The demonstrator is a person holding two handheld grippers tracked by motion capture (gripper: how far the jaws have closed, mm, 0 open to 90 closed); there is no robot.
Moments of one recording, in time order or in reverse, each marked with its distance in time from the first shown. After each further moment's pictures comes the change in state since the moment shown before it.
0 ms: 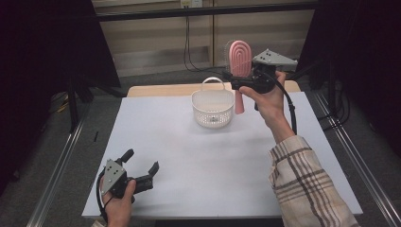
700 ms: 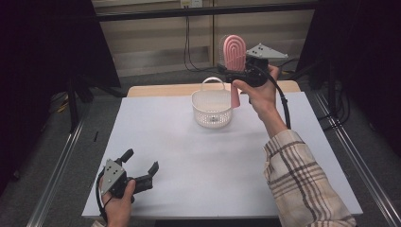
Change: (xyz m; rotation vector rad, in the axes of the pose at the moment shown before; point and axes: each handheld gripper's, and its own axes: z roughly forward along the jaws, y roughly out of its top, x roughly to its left) left arm 0.001 0.001 0.000 -0.004 0.000 0.006; right arm -0.002 0.004 0.025 -0.006 -0.031 -0.007
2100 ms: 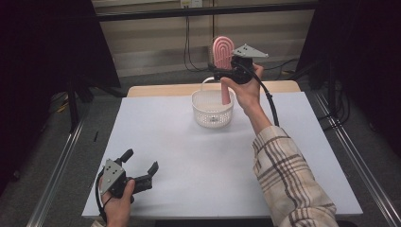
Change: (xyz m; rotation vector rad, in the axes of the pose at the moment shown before) left arm 0.001 0.000 -0.001 0.002 -0.003 -0.004; right arm -0.002 -0.020 0.050 0.018 -0.038 0.015
